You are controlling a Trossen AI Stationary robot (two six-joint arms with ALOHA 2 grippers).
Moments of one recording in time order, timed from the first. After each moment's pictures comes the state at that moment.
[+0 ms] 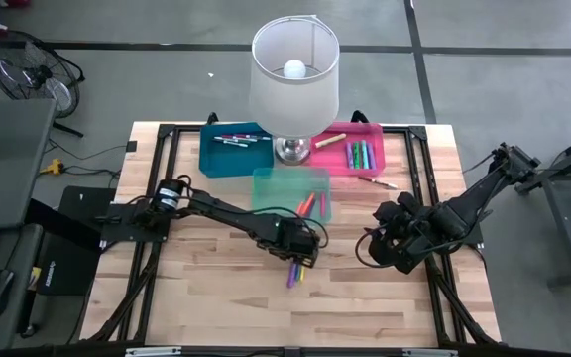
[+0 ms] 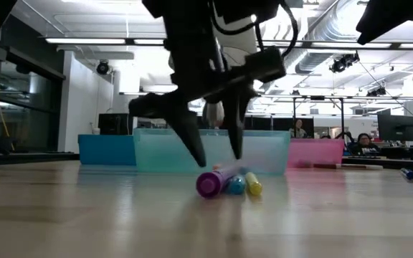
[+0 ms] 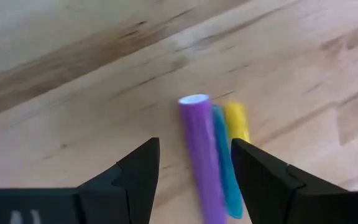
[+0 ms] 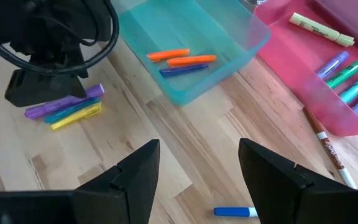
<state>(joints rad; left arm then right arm) -0.22 2.13 1.66 -0.77 -0.03 -1.39 0.64 1.21 1.10 -1.18 0.68 1.17</state>
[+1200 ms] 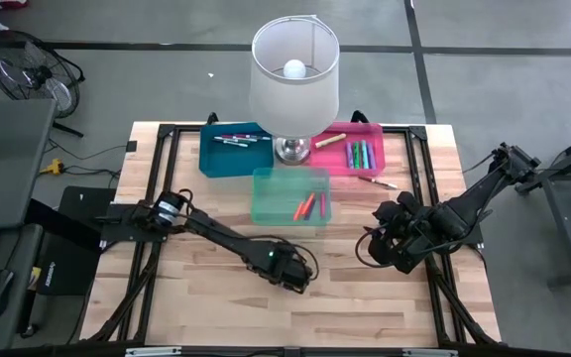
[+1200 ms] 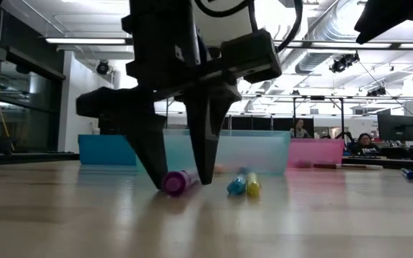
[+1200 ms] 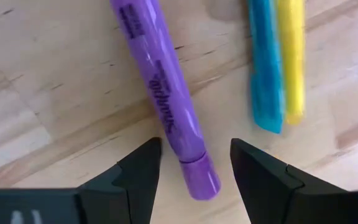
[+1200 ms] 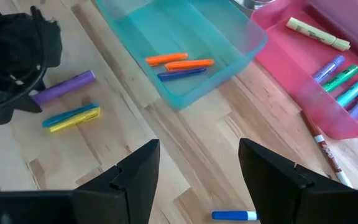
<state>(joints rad) -0.37 2.17 1.66 -0.80 -0.02 -1.52 0.64 1.21 1.10 -1.19 0.70 1.17</state>
